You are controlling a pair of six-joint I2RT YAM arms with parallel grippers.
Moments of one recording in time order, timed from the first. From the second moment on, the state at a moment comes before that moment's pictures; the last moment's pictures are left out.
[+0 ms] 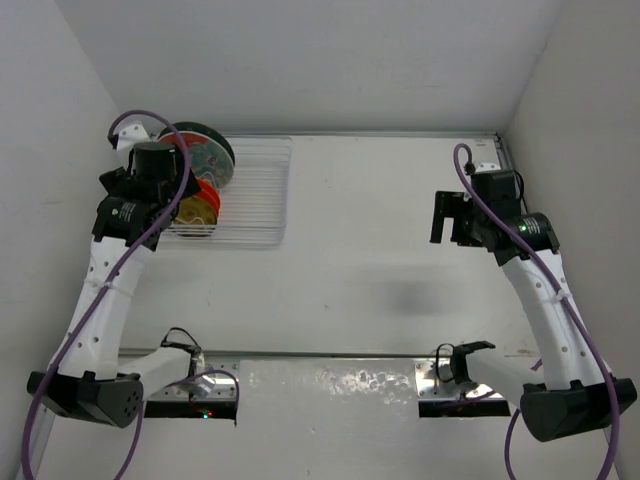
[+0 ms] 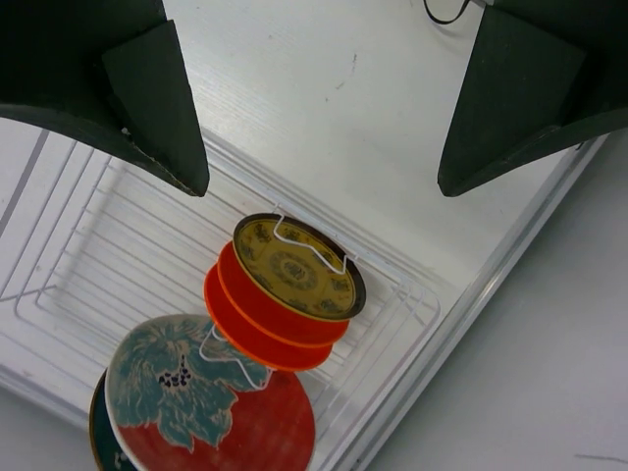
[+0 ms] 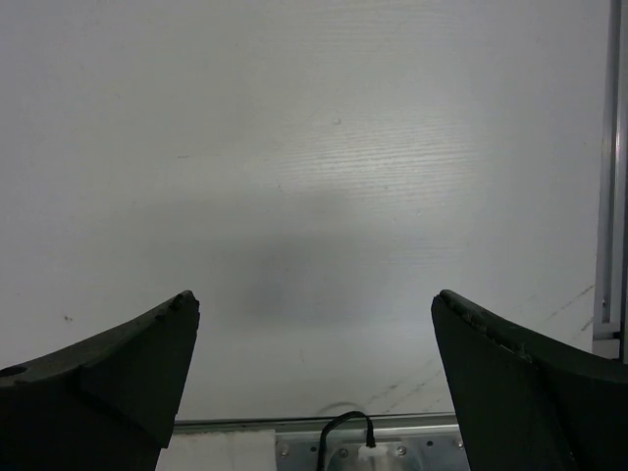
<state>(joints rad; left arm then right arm) -0.14 1.10 1.34 -0.86 -0.59 -0.42 0.16 1.06 1.17 -0.97 0.16 0.20</state>
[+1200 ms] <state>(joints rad) 0.16 1.62 1.43 -0.85 -0.19 -1.23 0.16 1.07 1.06 -0.92 -0.11 0.26</state>
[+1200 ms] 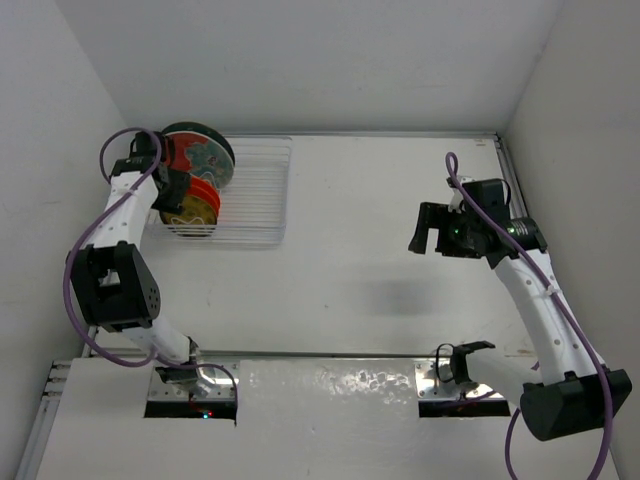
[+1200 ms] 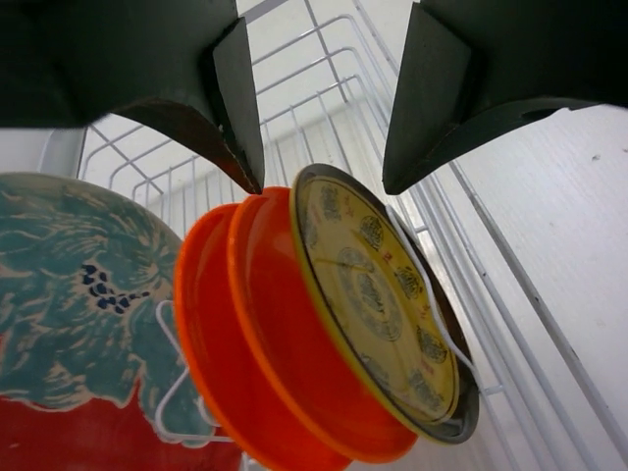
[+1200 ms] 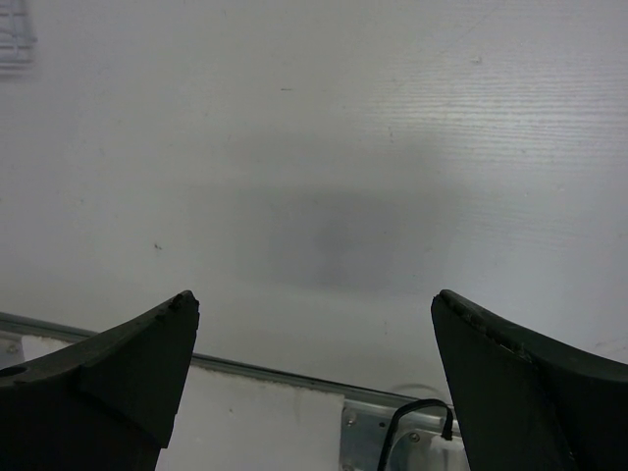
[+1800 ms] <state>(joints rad) 0.17 1.62 1.29 -0.67 -0.19 -1.27 0.16 1.11 1.06 -0.92 -0.14 0.26</state>
